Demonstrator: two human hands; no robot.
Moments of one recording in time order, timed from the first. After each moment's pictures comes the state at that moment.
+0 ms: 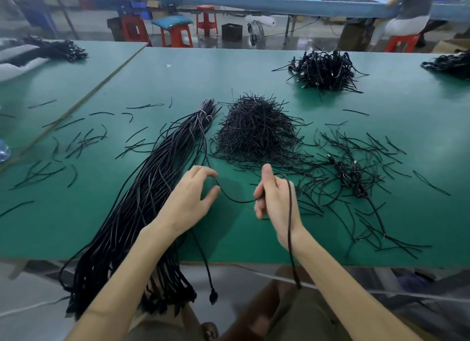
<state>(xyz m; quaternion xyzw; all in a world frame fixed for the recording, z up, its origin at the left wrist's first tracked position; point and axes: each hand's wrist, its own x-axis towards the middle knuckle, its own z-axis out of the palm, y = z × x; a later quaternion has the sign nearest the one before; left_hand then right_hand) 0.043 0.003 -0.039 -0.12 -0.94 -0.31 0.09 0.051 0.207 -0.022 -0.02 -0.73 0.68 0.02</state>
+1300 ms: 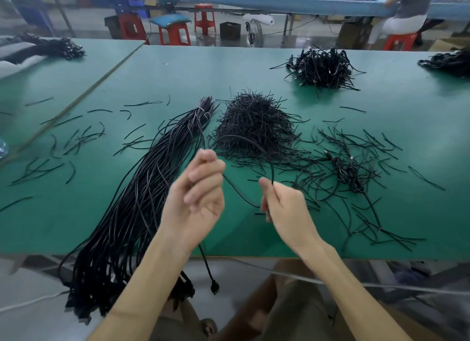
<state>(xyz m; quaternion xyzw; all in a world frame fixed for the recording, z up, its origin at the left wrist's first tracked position) 0.091 0.049 0.019 -0.11 -0.02 -0.95 -0.28 0.073 0.238 -0.025 0.10 -0.86 0.50 0.06</state>
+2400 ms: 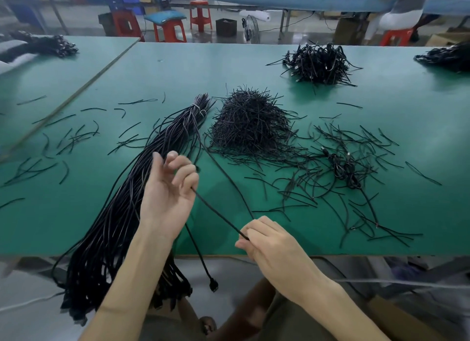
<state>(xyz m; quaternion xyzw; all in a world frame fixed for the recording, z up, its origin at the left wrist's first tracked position) 0.069 0.018 -0.004 0.02 -0.17 -0.99 -0.03 0.129 0.238 -0.045 0.33 -0.90 0.25 0.12</state>
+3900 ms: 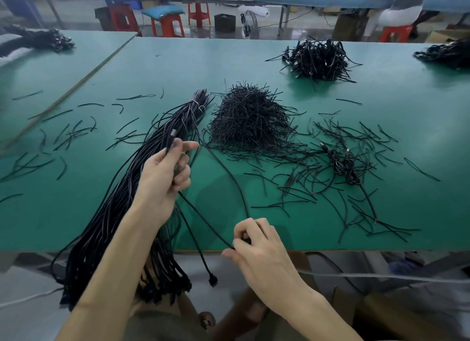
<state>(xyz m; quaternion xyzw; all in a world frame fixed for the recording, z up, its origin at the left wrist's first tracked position) 0.054 0.000 -0.005 0.05 -0.56 -0.83 0.04 0.148 0.219 -0.065 0.30 -0.93 0.17 0.14</state>
